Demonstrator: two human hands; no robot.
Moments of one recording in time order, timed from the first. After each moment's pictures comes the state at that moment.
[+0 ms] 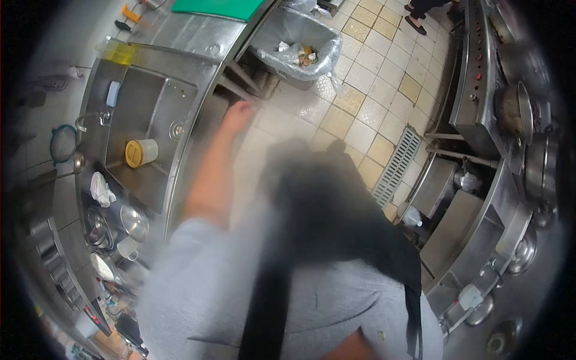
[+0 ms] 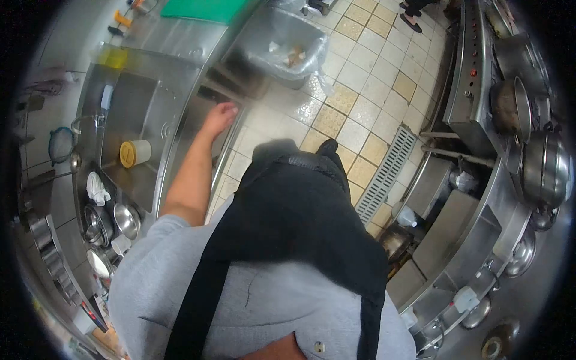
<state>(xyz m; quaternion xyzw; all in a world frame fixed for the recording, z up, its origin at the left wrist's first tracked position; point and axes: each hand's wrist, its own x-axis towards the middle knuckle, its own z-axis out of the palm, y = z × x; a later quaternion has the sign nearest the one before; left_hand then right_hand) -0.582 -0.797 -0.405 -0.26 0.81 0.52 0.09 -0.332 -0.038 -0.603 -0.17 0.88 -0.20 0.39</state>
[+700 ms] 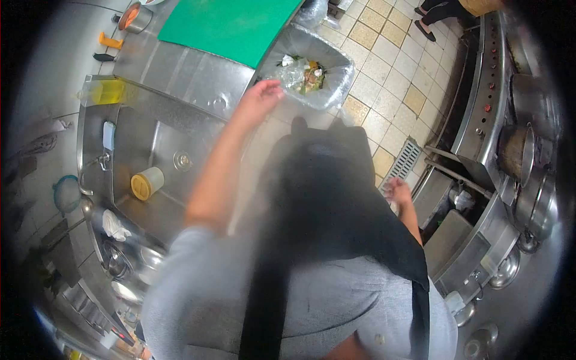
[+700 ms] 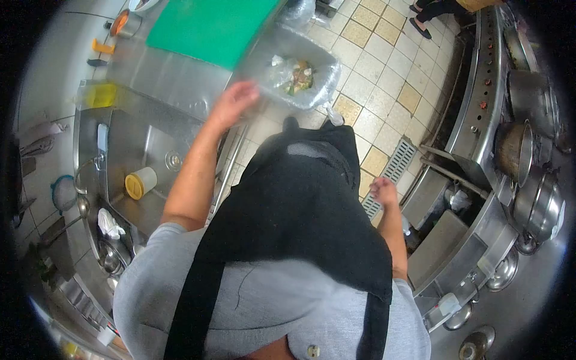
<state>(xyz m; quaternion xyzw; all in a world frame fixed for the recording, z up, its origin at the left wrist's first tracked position) -0.758 -0.809 -0.288 -0.19 0.75 0.63 0.11 -0.696 -0.277 -0.385 0.36 0.69 -0.51 0.36</state>
